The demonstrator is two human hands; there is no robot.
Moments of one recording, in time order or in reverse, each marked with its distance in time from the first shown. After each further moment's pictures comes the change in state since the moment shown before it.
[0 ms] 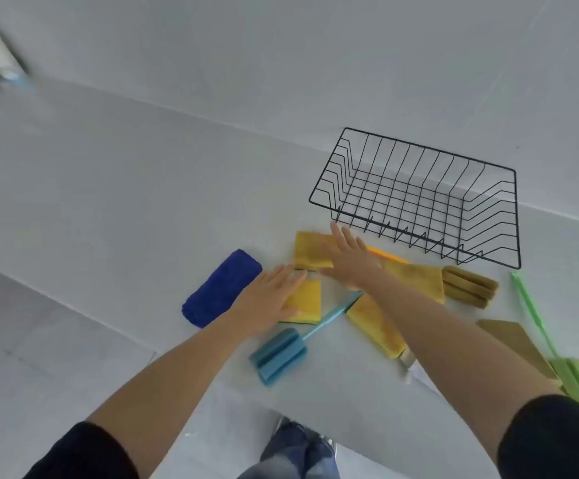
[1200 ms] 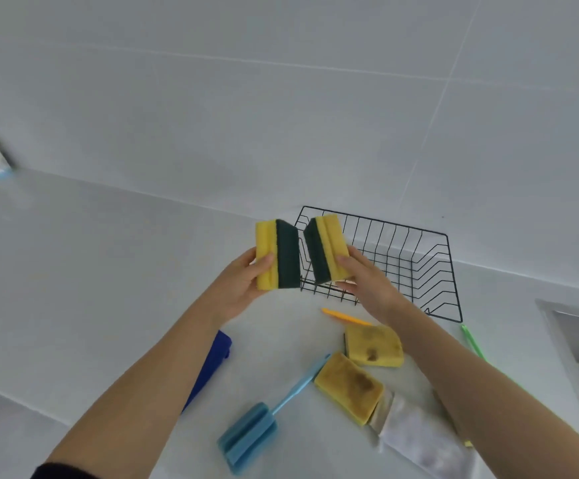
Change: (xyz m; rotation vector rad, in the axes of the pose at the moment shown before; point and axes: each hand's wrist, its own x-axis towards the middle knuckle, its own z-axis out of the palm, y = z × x) left_hand 0.036 0.016 -0.133 -1.659 0.194 0.020; right_hand -0.074 0.036 -0.095 1.498 0.352 0.019
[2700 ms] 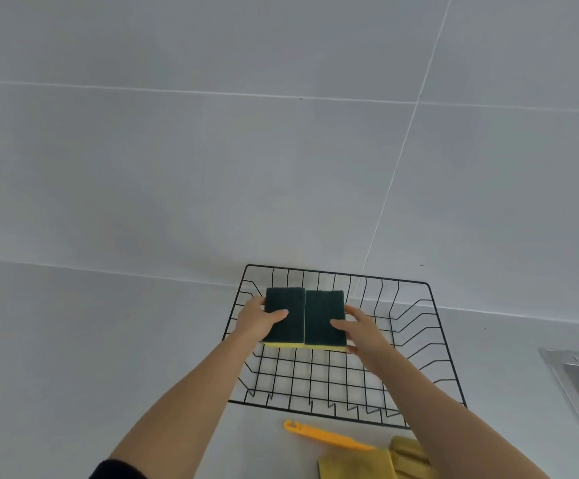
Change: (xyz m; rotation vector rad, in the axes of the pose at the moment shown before) left_hand 0.245 -0.036 0.048 0.659 0.221 -0.246; right_hand 0.160 0.062 -0.116 0.180 0.338 0.358
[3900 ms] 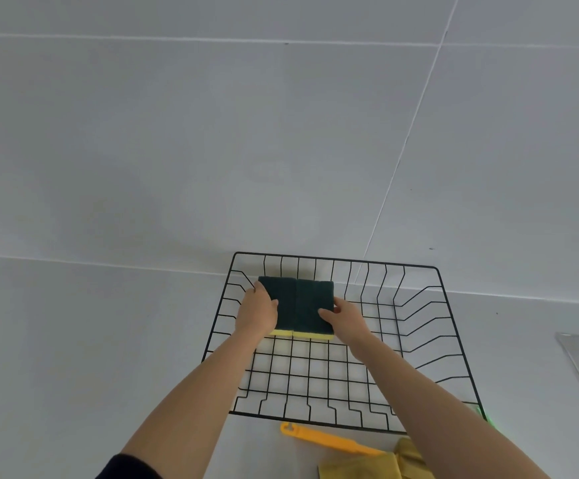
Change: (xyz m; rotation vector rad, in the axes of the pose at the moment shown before) left_hand 0.035 -0.003 0.027 0.559 0.100 0.099; right_hand 0.035 0.007 0.018 -0.450 0.043 -0.035
